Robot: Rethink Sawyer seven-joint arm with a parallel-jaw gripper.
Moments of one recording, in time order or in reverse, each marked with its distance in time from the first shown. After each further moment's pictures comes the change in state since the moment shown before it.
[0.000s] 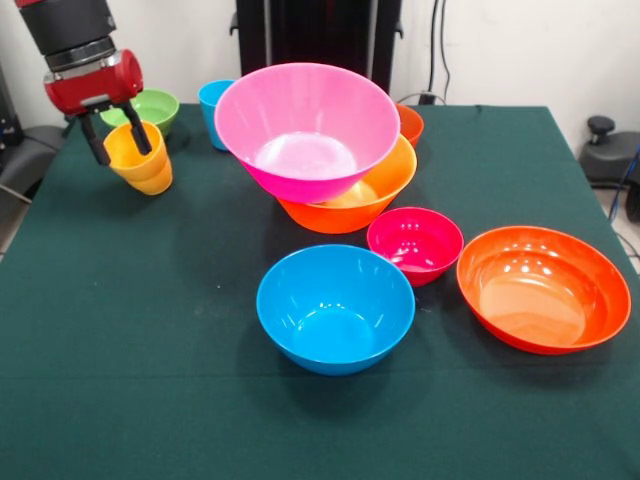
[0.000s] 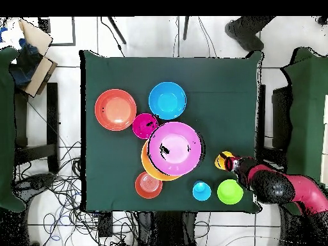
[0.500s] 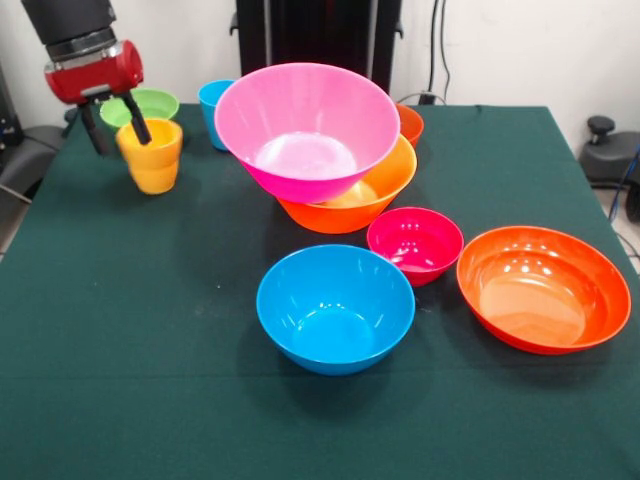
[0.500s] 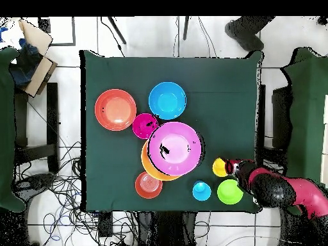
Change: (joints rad) arm -0.007 -0.060 0.001 0.049 0.000 0.000 0.000
